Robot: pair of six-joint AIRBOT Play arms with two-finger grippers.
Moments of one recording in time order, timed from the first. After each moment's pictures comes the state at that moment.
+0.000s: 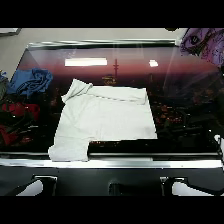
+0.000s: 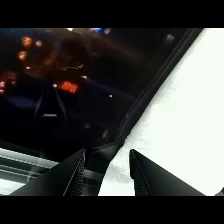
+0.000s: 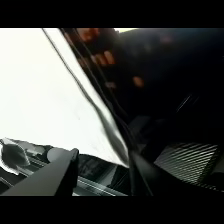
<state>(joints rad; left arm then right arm) 0.39 -1.19 1.02 1.36 -1.38 -1.61 -0.41 -1.42 0.75 2.30 -1.26 -1.91</state>
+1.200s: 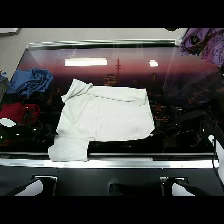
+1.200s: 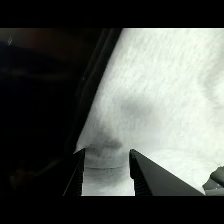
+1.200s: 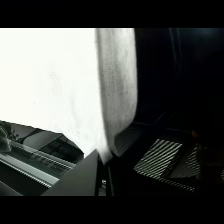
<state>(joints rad) 0.37 -1.21 0.66 1.02 -1.13 -1.29 -0.24 -1.31 0.75 2.27 -1.25 -1.87</state>
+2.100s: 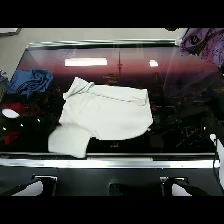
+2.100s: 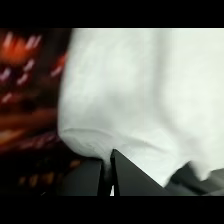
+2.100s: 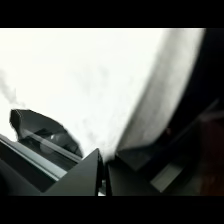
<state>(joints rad) 0.27 -1.27 0.82 0.90 -1.10 -1.28 -0.20 -1.27 0.82 2.37 -1.27 -1.96</state>
